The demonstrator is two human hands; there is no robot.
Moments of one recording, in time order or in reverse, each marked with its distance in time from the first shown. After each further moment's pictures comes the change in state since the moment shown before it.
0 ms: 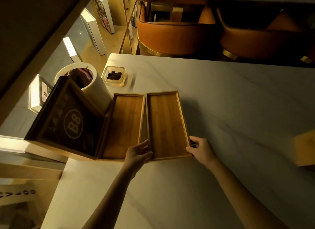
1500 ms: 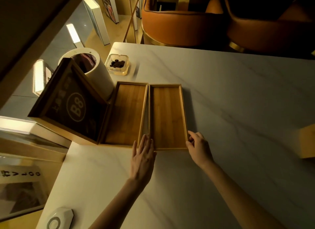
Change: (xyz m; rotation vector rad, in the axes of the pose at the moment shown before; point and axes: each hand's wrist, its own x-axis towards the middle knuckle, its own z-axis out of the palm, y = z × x) left_hand -0.029 -0.053 0.028 1.238 0.206 0.455; right_hand -0.013 0.025 0.032 -0.244 0.188 -0.199
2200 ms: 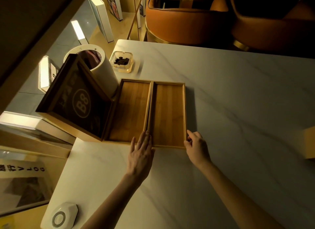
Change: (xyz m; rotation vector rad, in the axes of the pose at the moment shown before) left_hand 0.001 -0.022 -0.002 0.053 -0.052 -0.002; right_hand -0.005 -0.010 0.018 0.000 0.011 -0.002
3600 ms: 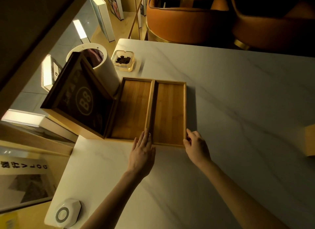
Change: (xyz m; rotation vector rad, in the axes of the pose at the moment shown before) left_hand -0.005 -0.001 -0.001 -0.205 -0.002 -0.061; right_hand -0.006 -0.004 0.001 -0.049 -0.039 -0.015
